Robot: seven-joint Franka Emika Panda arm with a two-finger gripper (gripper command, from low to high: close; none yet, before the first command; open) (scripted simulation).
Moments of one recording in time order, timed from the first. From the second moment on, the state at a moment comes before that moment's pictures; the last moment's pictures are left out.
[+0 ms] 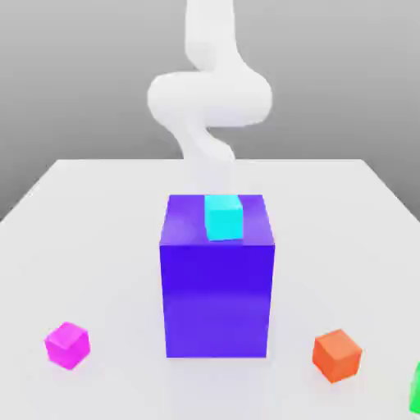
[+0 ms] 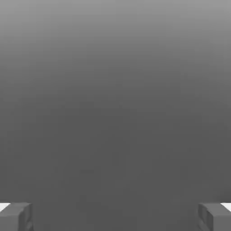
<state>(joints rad) -0.07 -0.74 0.04 -2.32 -0.02 2.33 0.91</state>
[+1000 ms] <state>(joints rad) -0.66 0.04 0.14 -2.54 -0.24 2.68 2.20</state>
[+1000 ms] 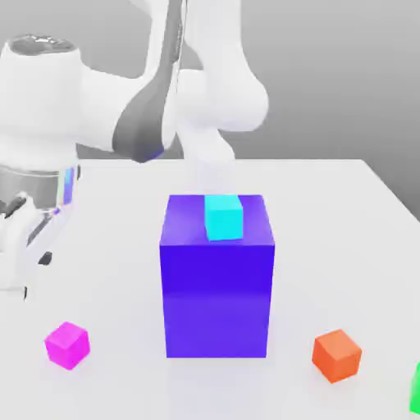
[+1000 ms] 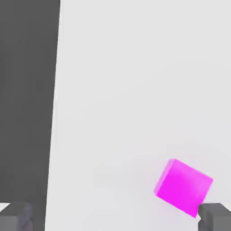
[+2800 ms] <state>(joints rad) -0.13 0.42 0.63 -2.16 -0.34 2.49 1.94</state>
